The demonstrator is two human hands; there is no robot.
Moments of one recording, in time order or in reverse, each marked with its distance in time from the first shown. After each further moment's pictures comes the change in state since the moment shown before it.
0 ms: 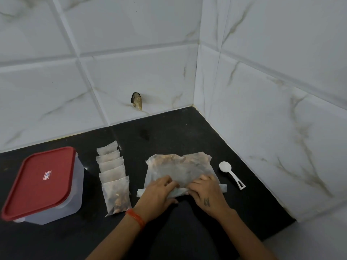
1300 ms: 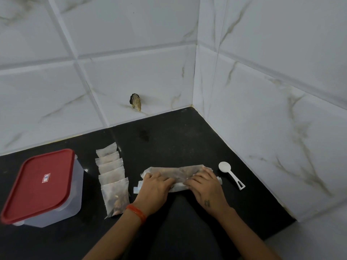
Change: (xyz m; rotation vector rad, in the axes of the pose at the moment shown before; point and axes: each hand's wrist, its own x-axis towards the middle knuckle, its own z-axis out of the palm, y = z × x) left_hand 0.010 -0.005 -0.009 0.238 0.109 0.028; right_hand 0.004 0.012 0.010 -0.047 0.249 -0.112
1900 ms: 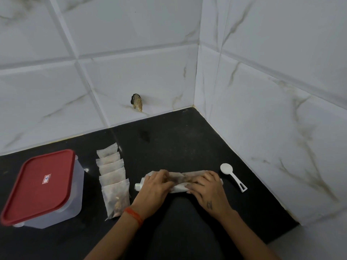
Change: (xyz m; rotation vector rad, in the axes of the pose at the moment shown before) left_hand -0.005 -0.013 0.012 -0.093 0.097 0.028; right_hand -0.003 0.005 0.000 -0.011 -0.086 0.032
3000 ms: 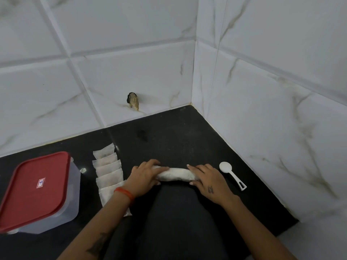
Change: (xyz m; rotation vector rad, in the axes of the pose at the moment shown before) left_hand 0.029 -0.041 -0.014 0.034 -0.373 -0.187; right_hand 0.023 0.022 -0.005 -0.010 -0.294 0.110
